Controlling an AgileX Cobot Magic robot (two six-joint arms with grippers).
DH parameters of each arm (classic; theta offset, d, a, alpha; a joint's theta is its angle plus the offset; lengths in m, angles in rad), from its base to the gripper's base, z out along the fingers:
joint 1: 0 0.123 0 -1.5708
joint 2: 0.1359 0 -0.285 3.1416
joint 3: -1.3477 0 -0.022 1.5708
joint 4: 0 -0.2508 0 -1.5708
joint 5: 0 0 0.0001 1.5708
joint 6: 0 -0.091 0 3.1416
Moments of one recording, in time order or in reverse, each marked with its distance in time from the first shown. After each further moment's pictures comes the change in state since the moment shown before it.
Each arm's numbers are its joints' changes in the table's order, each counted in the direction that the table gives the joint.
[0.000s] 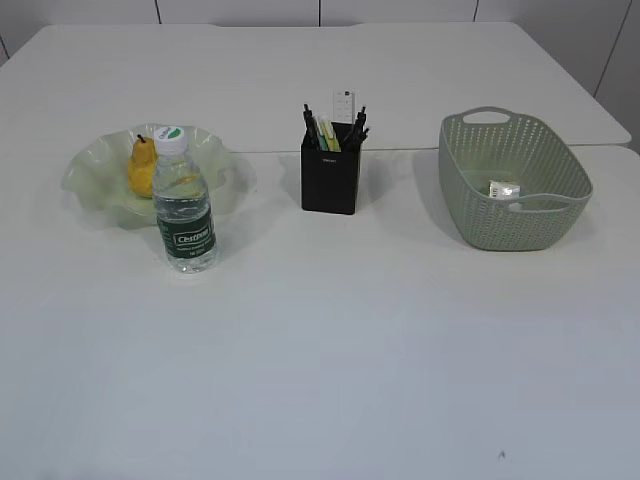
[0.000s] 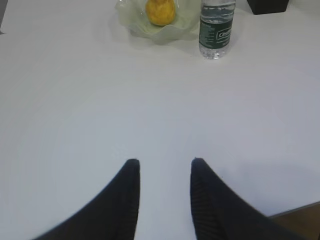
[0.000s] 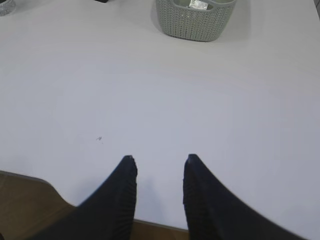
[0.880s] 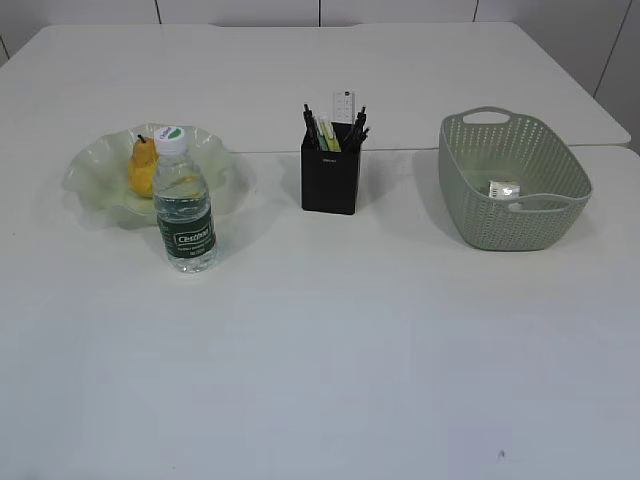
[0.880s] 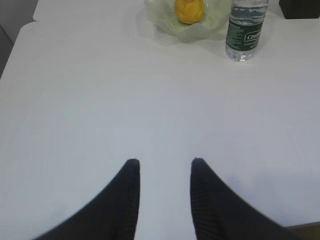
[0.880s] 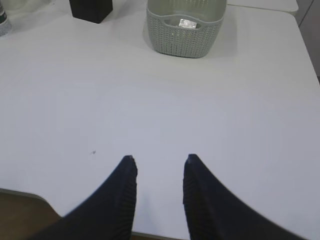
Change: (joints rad) left arm 0.144 0.000 0.000 0.026 0.005 -0.017; right arm -0.028 -0.074 0.000 0.000 0.000 0.001
